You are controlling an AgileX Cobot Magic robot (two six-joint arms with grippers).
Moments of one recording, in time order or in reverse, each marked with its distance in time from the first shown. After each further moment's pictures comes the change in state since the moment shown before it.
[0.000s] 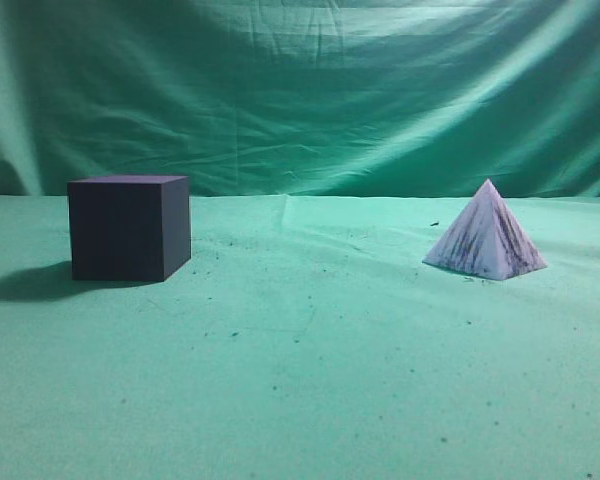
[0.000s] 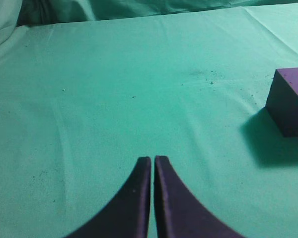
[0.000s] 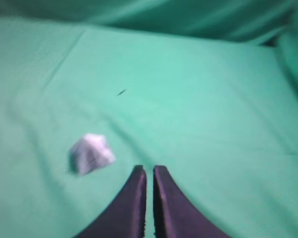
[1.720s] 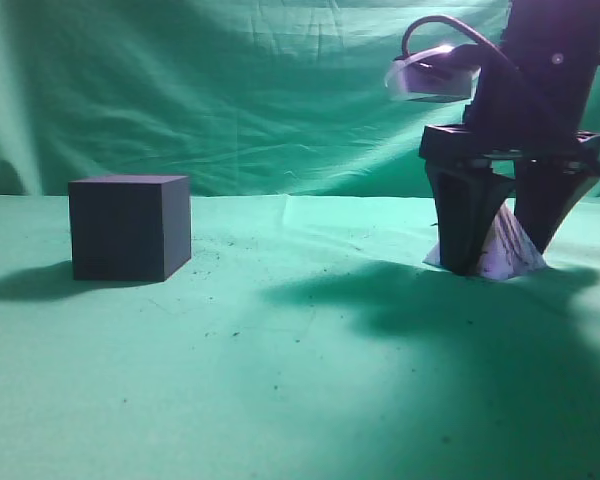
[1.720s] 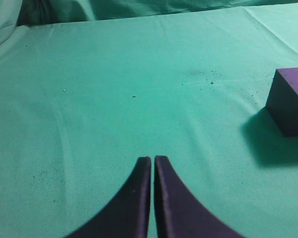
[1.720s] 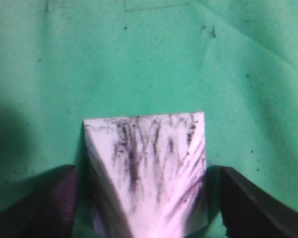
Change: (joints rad) left arm 0.000 0.000 0.000 0.000 0.000 0.000; right arm 0.226 1.364 -0.554 -0.060 -0.019 -0.065
